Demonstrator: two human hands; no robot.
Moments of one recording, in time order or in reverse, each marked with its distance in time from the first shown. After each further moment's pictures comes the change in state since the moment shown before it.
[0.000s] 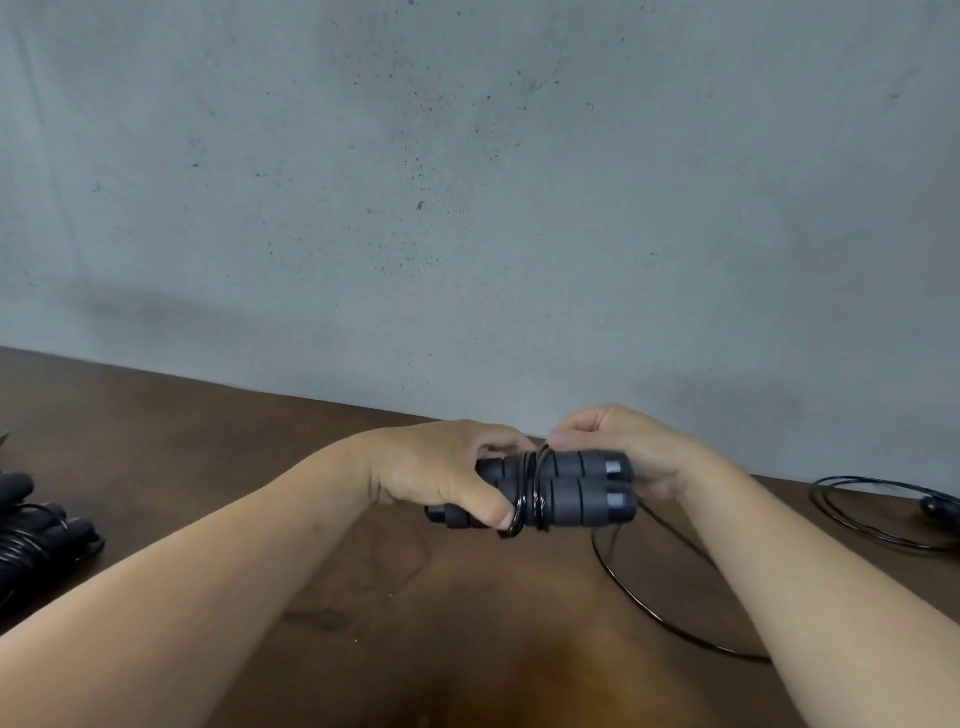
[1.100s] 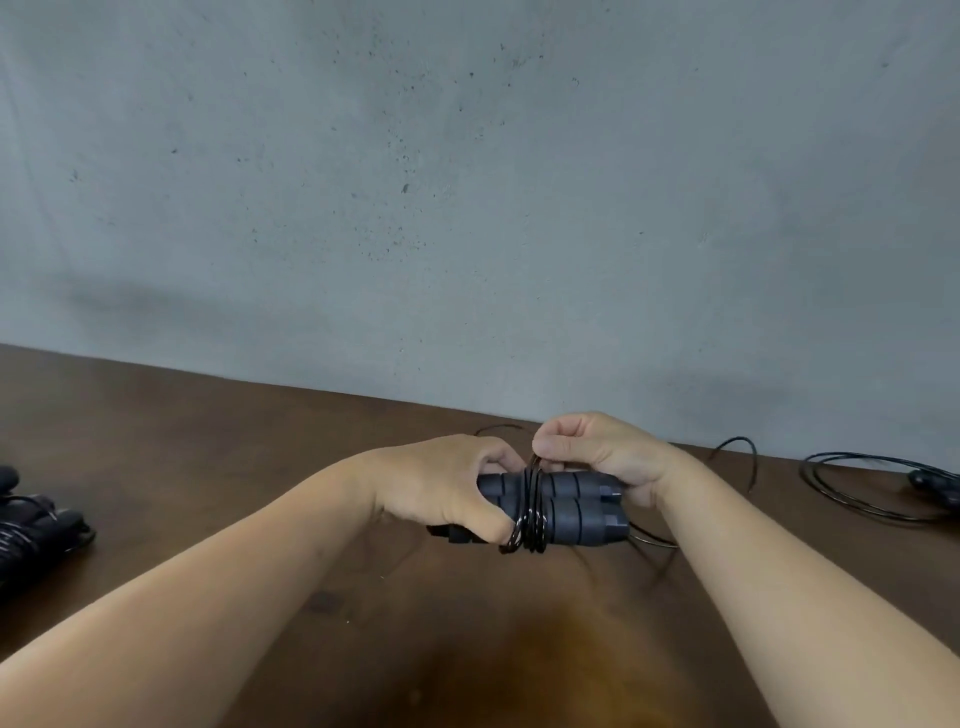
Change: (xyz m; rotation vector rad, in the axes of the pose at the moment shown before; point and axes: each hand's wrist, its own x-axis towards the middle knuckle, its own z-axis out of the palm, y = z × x) left_hand 0.007 -0.012 0.024 0.066 0.027 -0.061; right_hand -0.002 0.033 0.000 0.156 -0.086 0.054
